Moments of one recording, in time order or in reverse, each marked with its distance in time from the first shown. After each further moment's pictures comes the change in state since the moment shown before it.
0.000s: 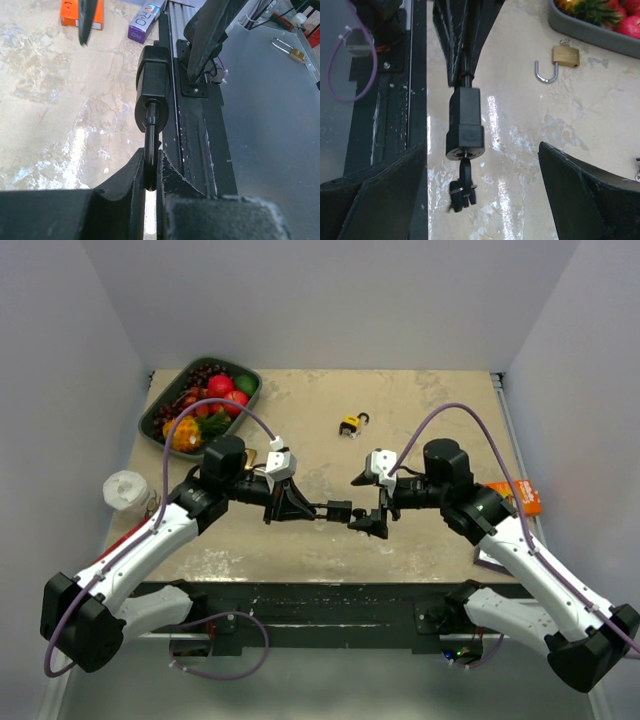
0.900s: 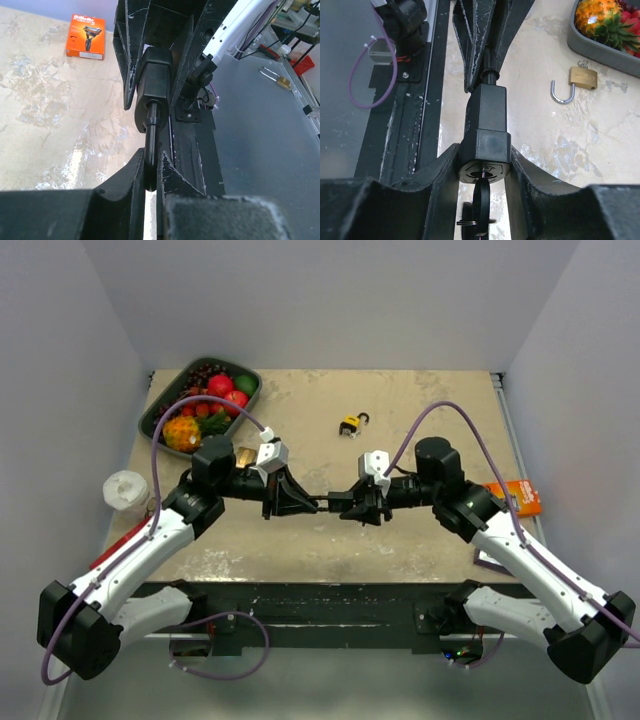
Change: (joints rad) left arm 0.003 -0.039 -0.014 0.208 0.016 -0.214; right arm 0.048 0.048 -0.007 0.059 -0.082 -0.005
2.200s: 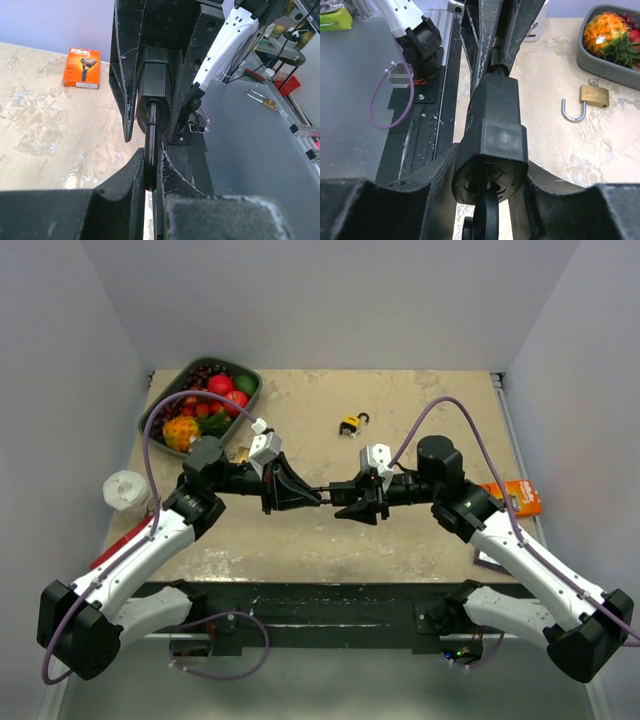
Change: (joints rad) left arm 0.002 -0.007 -0.024 0.272 0.020 -0.217; right arm 0.003 0.003 -0.012 0.132 -0.062 0.150
